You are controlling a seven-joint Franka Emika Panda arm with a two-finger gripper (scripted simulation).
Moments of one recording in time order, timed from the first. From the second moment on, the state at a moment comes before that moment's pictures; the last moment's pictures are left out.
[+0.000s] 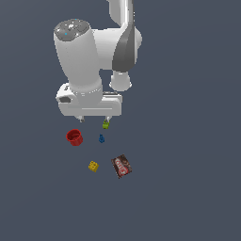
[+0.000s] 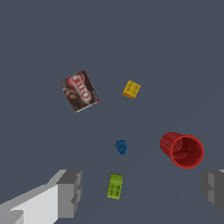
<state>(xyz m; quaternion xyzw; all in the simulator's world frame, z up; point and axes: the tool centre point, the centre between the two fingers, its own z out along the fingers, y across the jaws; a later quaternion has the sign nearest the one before) 0.011 -0.097 0.245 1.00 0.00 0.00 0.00</state>
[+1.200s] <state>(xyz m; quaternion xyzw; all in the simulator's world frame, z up) -0.028 -0.240 0.098 1.00 -0.02 0.00 0.00</state>
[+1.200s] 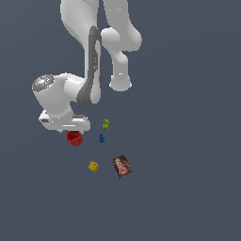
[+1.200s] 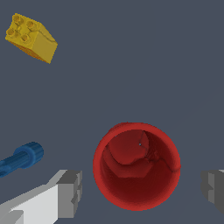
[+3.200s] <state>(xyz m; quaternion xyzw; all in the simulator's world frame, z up) -0.018 -0.214 0.084 1.00 -0.02 0.00 0.00</state>
